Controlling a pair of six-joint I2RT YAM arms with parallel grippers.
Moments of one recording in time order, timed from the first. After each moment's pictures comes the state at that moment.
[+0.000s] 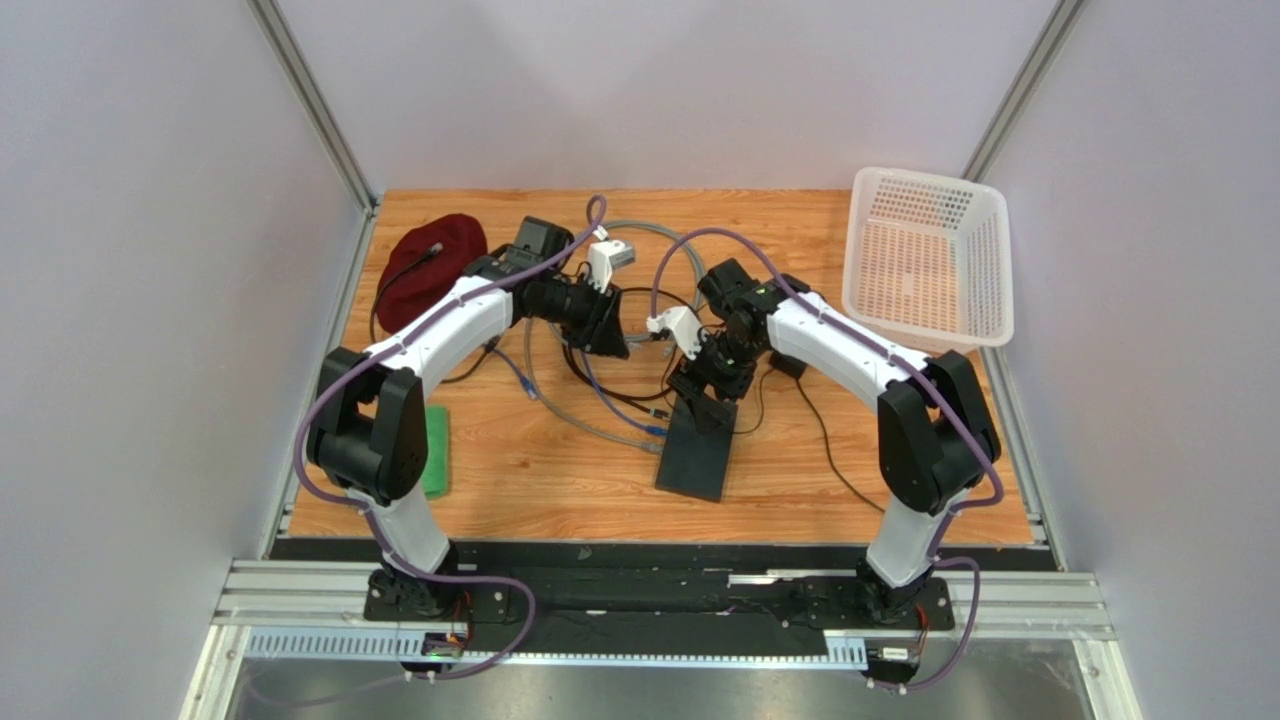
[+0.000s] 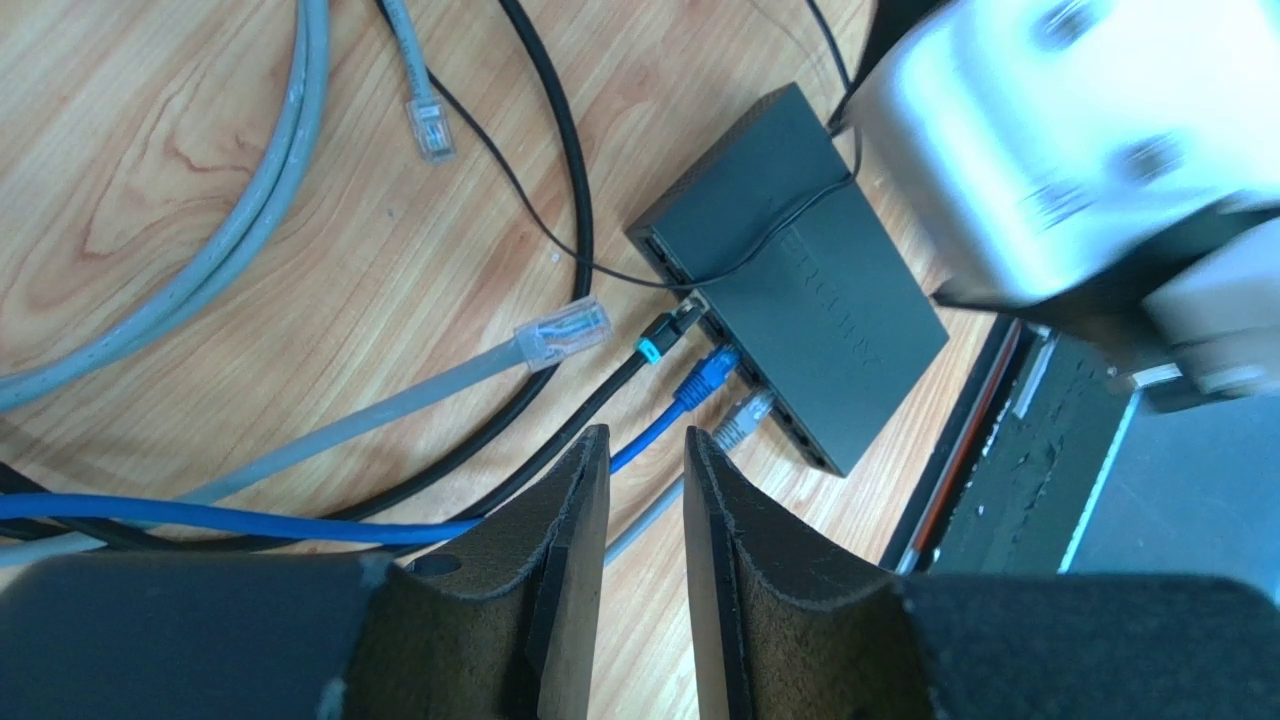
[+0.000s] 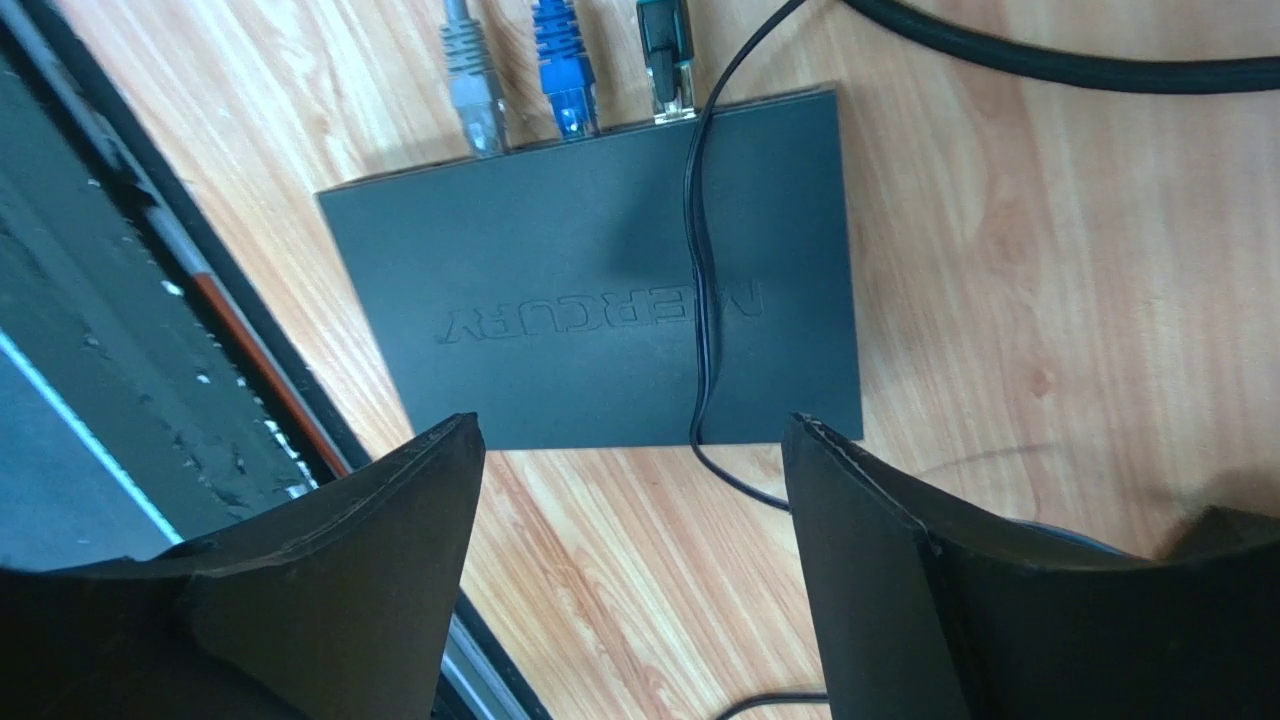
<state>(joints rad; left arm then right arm) -0.40 1.74 1.36 -0.59 0.73 0.17 0.57 1.76 1.38 -0.95 -0.42 -0.47</state>
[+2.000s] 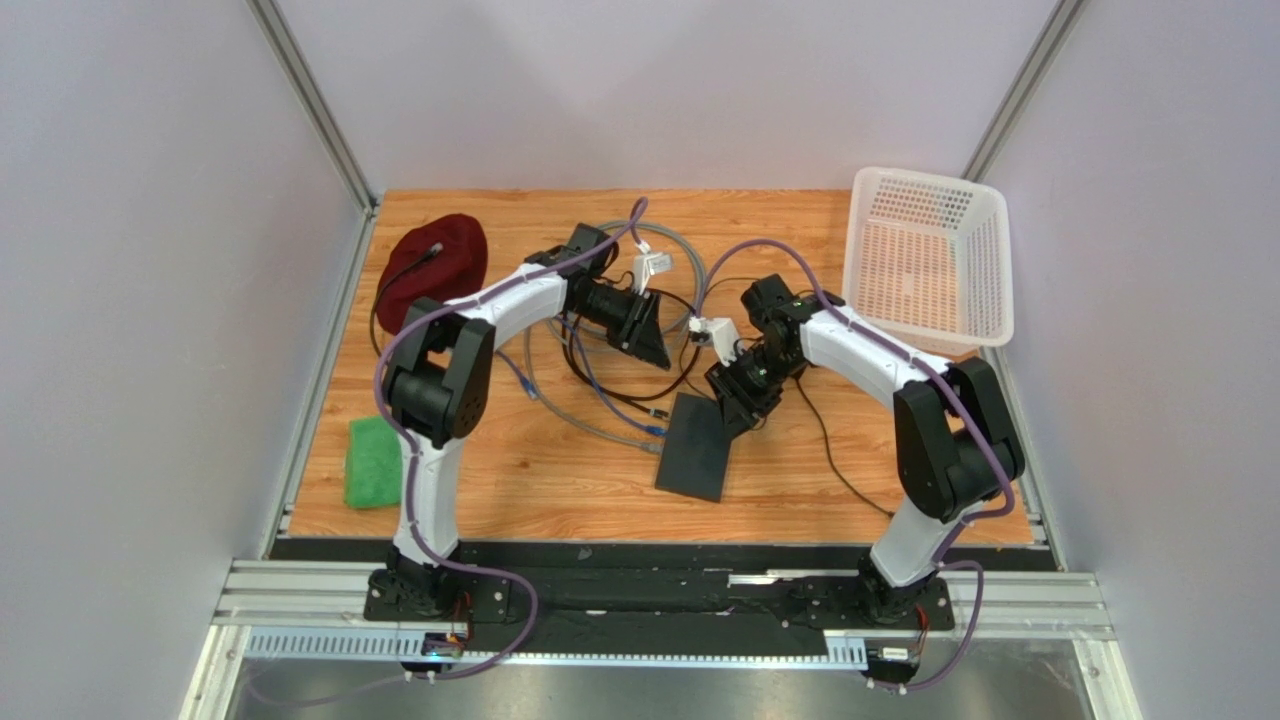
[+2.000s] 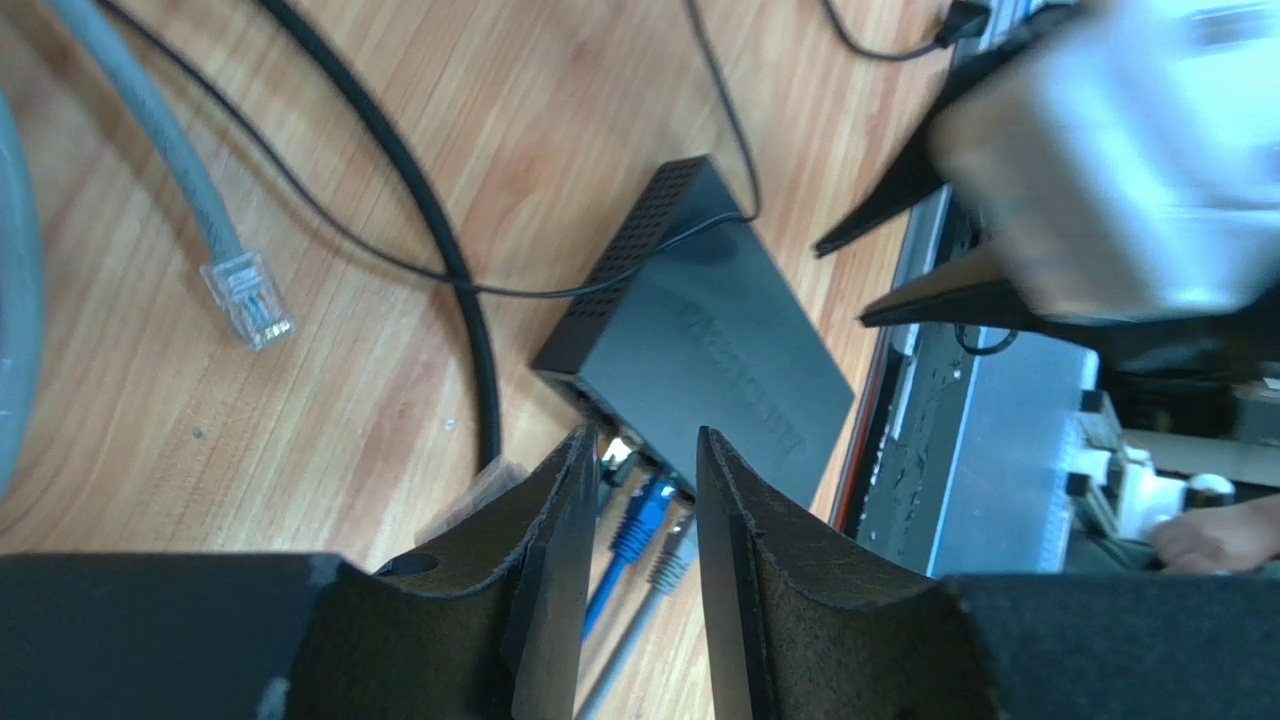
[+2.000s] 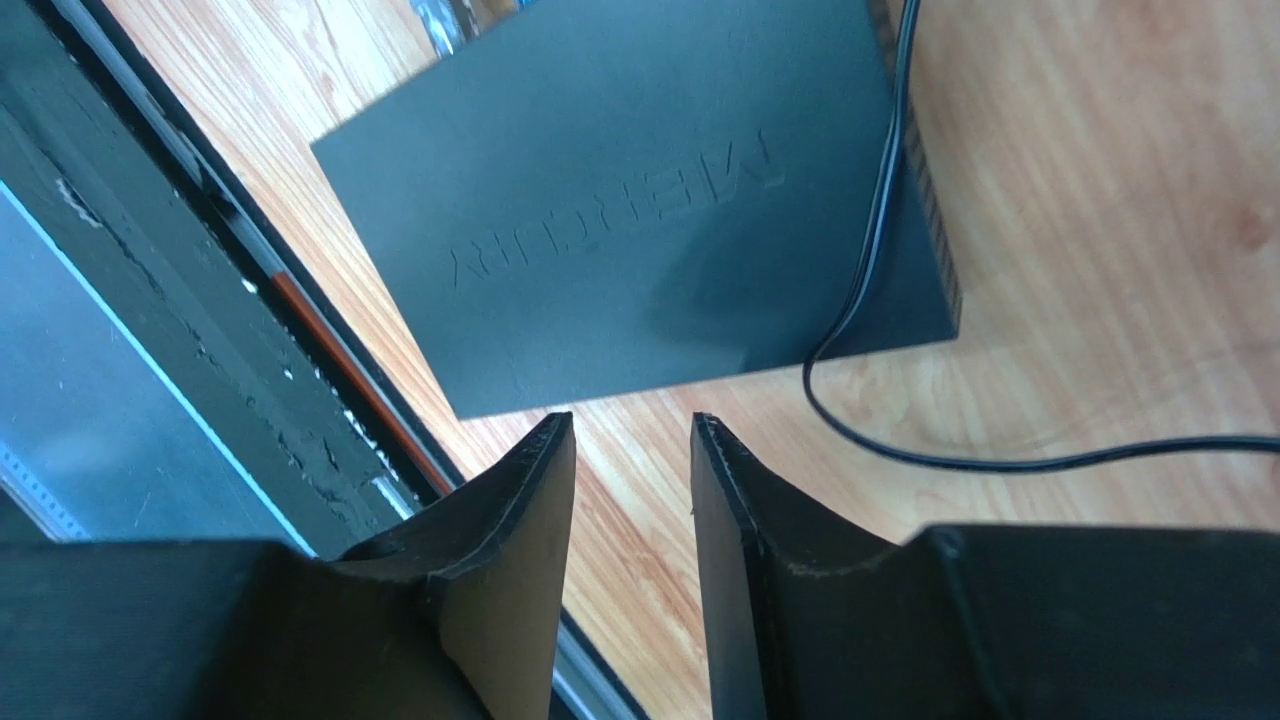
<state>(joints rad) -0.45 2.08 1.57 -0.55 0.99 0.08 0.44 1.71 1.18 -0.89 -0.54 -0.36</state>
